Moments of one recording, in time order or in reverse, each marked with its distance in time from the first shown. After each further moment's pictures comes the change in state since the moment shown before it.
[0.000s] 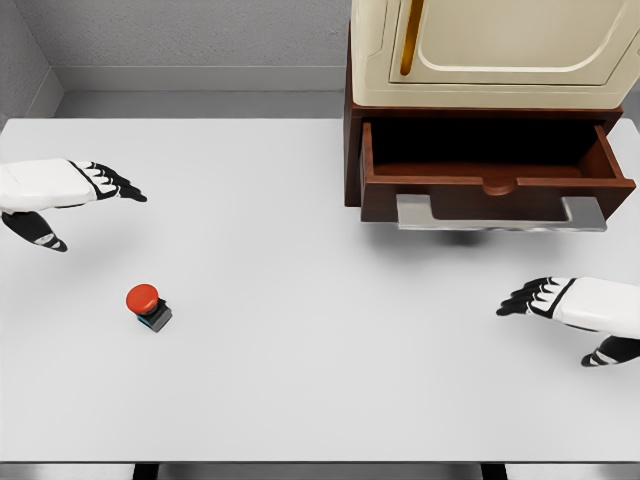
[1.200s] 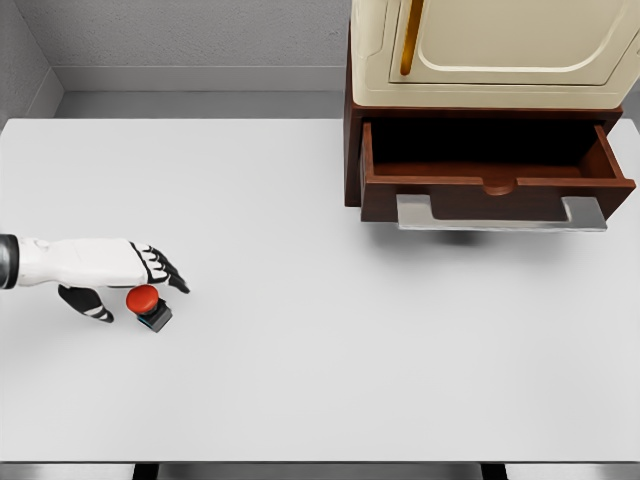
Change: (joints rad) left arm 0.077 -0.010 -0.155 -0.129 -0.018 0.000 0.000; right arm 0.482 0.503 -0.909 0.000 0.017 0.000 0.000
